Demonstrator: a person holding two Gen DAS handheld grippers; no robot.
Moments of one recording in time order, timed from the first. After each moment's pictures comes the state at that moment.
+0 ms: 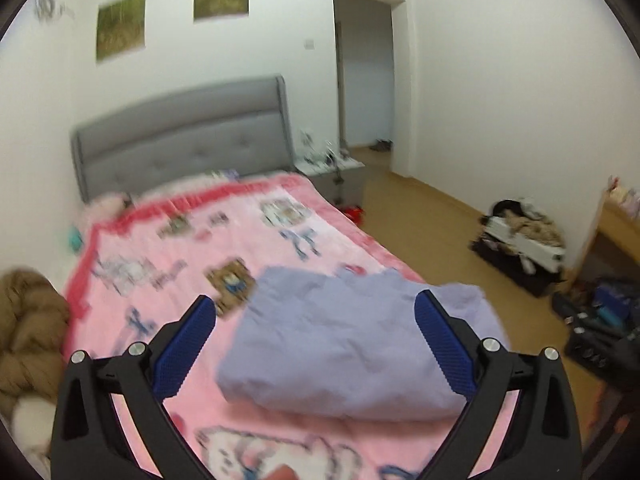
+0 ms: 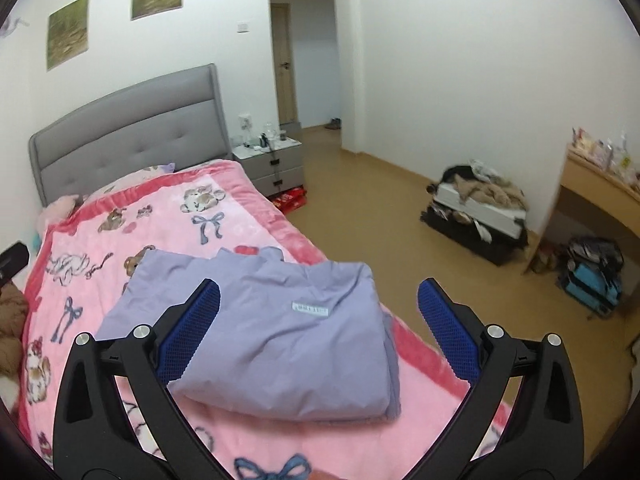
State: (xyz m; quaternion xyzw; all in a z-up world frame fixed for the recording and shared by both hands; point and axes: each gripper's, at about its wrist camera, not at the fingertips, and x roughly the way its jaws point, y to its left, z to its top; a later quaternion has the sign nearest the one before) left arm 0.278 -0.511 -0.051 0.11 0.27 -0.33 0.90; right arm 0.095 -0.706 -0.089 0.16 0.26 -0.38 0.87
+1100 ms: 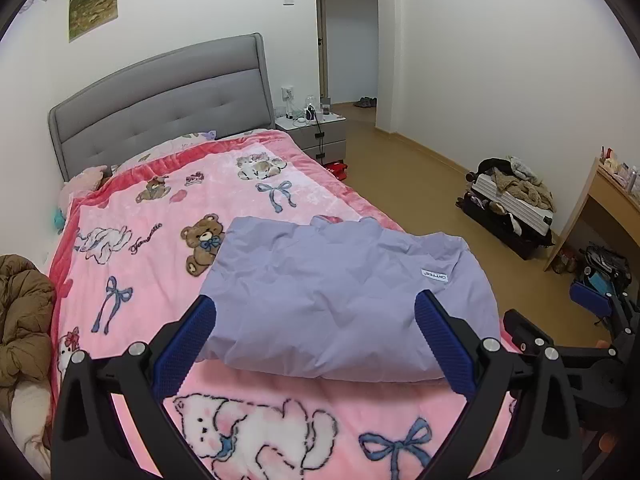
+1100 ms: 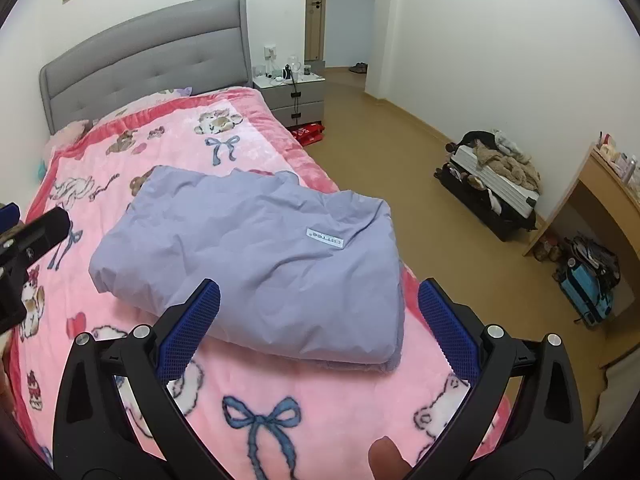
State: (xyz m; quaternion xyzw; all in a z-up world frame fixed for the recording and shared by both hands) left arm 0.263 -0.543 -0.095 0.15 0.32 -0.34 0.87; right arm 0.123 -0.693 -0.125 0.13 0.37 -0.34 0.86
